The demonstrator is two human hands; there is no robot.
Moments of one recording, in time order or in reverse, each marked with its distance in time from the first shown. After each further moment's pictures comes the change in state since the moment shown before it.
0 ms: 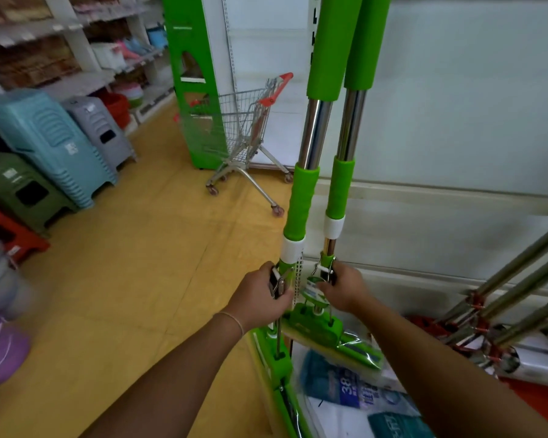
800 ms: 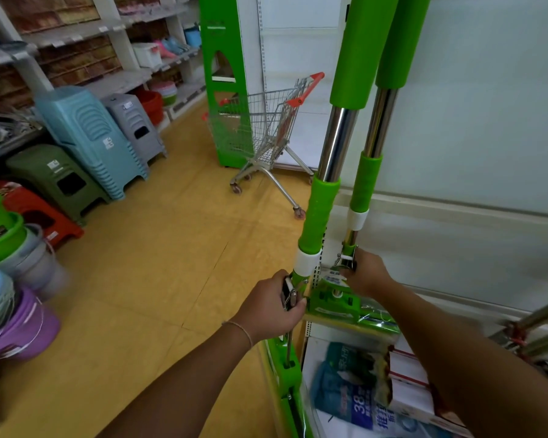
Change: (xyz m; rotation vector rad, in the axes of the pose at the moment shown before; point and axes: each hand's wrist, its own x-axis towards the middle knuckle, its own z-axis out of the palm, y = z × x) left_hand 0.010 -0.005 0.004 -0.006 0.046 0.003; right_hand 0.081 0.010 -0.017 -0.144 -0.005 -0.086
